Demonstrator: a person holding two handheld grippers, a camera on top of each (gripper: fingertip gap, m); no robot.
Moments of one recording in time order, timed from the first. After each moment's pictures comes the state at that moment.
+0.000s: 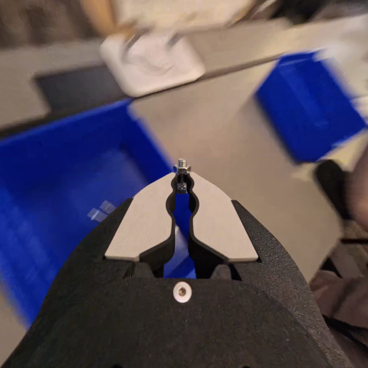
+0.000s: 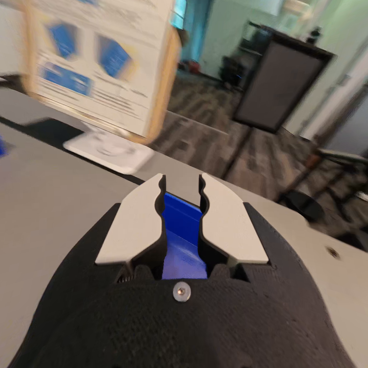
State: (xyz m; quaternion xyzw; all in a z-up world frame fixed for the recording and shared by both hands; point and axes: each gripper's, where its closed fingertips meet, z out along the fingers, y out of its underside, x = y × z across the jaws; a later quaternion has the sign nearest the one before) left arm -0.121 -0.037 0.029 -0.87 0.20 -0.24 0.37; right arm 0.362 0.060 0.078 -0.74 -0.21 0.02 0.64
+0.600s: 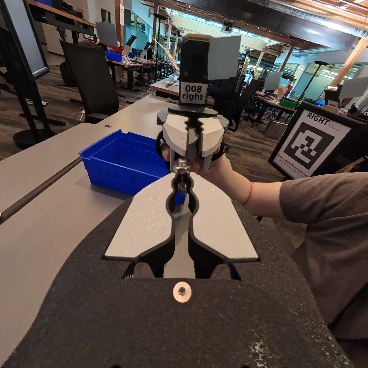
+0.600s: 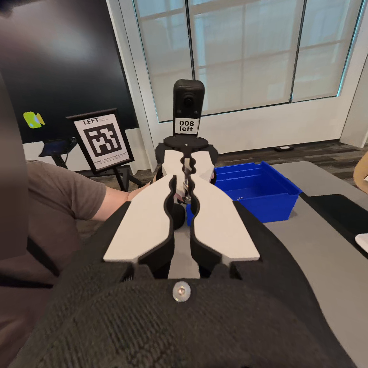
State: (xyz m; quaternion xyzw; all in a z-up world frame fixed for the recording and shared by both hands) left arm 0.105 -0.127 0.101 -0.60 0.43 -0.50 0.45; right arm 0.101 -0.127 0.126 -0.49 -0.46 0.57 0.47
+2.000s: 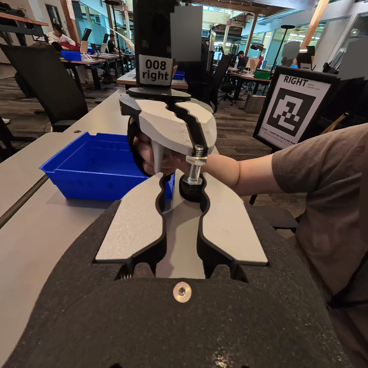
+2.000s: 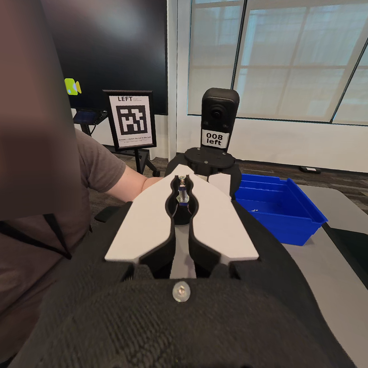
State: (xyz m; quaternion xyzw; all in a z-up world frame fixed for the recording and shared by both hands) left arm 0.134 -0.159 0.077 -0.54 0.52 -0.50 0.43; right arm 0.098 -0.162 0.120 -0.40 -0.55 0.58 0.45
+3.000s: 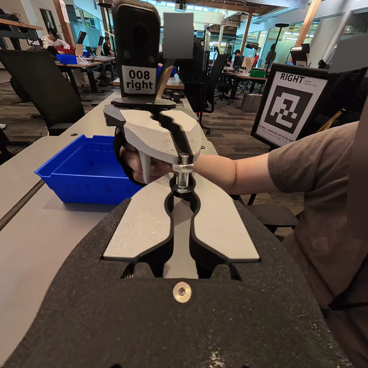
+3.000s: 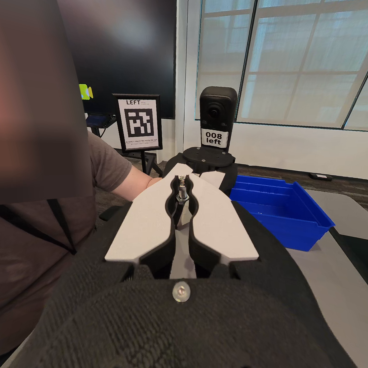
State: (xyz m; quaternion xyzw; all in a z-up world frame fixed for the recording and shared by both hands) left arm 0.138 -0.161 0.075 -0.53 0.53 -0.50 0.43; right arm 0.101 -0.156 0.112 -0.38 -0.55 0.59 0.44
